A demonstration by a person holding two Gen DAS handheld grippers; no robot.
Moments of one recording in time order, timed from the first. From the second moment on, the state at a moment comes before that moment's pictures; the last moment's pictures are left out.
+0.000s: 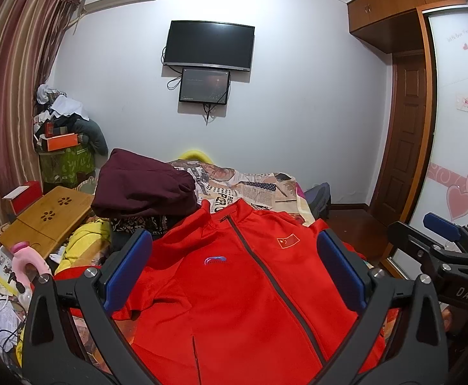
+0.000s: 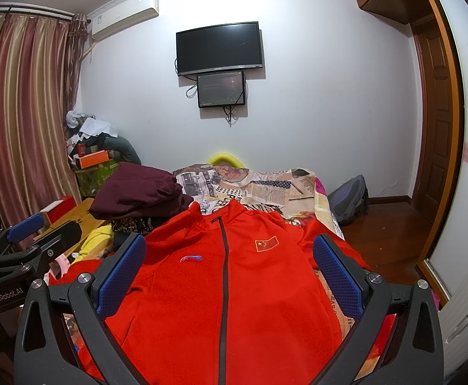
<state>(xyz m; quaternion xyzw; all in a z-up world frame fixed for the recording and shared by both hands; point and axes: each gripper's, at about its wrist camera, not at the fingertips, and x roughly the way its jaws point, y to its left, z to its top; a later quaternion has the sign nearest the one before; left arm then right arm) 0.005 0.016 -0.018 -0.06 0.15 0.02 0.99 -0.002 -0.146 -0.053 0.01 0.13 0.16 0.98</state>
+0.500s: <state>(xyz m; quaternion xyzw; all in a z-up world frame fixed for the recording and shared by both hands) 0.008 0.015 -0.015 -0.06 0.15 0.02 0.99 -0.002 -0.147 -0.056 0.01 0.13 0.16 0.98</state>
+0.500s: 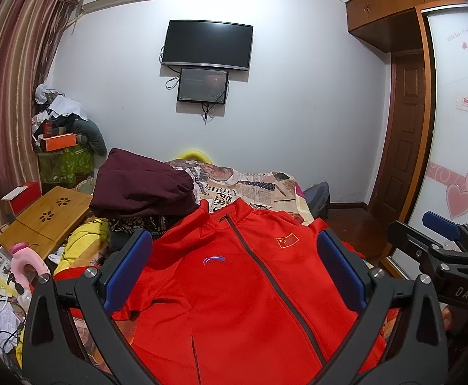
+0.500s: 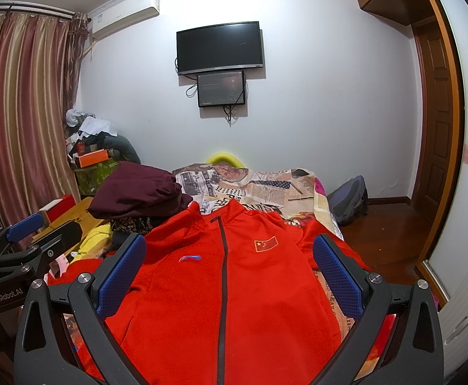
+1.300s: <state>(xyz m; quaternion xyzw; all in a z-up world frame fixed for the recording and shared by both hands) 0.055 0.119 -0.025 -0.09 0.14 0.19 0.97 0.043 -0.128 -0.056 -0.02 0.14 0.16 0.98</state>
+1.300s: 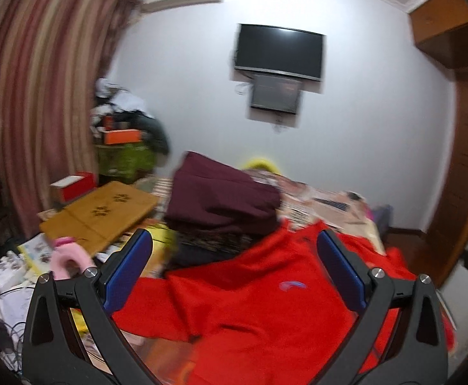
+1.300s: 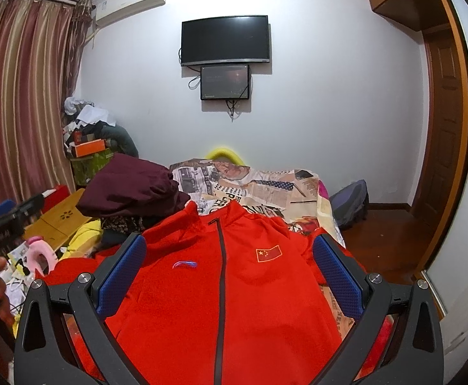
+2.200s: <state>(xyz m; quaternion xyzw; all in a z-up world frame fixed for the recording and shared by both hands) 0.072 0.390 -0.273 -0.43 0.38 0.32 0.76 0.184 -0.049 -0.133 -0.09 0.32 0.17 0.93</state>
